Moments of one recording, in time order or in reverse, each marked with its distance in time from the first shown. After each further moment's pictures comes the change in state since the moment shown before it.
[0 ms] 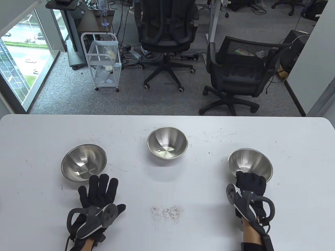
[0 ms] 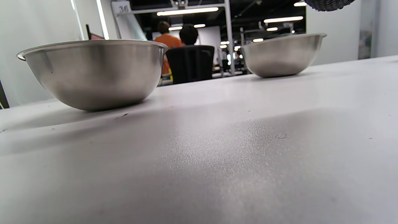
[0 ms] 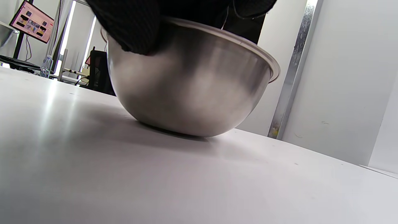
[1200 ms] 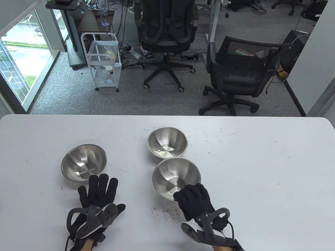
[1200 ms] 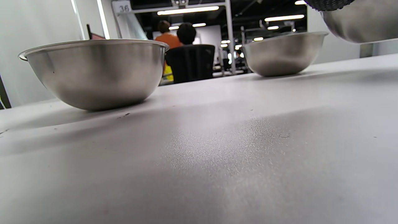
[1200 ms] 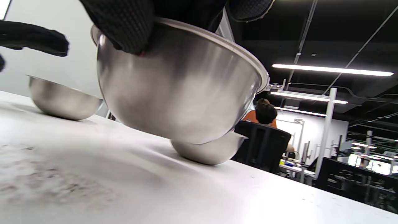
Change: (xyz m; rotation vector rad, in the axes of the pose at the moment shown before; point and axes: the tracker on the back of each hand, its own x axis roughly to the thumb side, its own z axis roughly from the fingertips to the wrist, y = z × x) left_hand -0.001 0.001 0.000 -0.004 0.004 -0.006; right_hand 0.122 -0.080 0.100 -0.274 -0.694 -0.268
